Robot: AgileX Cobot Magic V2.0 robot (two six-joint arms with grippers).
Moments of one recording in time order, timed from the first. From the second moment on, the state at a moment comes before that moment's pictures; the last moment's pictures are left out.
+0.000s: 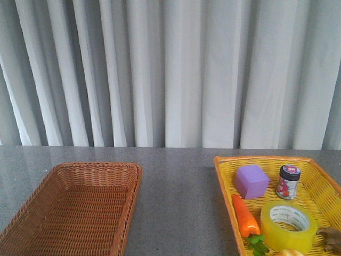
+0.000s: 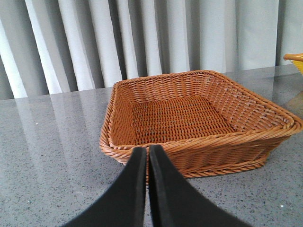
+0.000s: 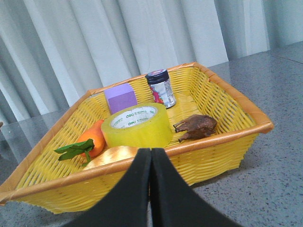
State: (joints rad) left arm -0.07 -0.01 0.02 0.02 0.09 -0.01; right arm -0.07 -0.01 0.03 0.04 0.09 0.25
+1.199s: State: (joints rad) left arm -0.07 -0.01 0.02 0.02 0.09 -0.01; right arm -0.07 -0.01 0.03 0.13 0.08 0.25
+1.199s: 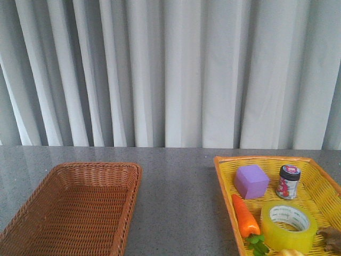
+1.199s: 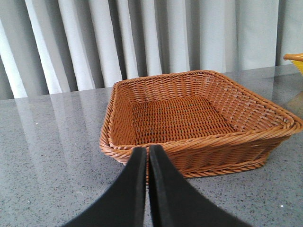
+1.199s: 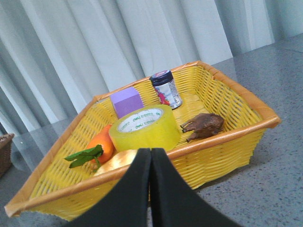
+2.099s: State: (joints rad) left arm -0.07 -0.01 0.02 0.02 -0.07 -0.01; right arm -0.07 -0.01 0.03 0.30 0.08 0.25
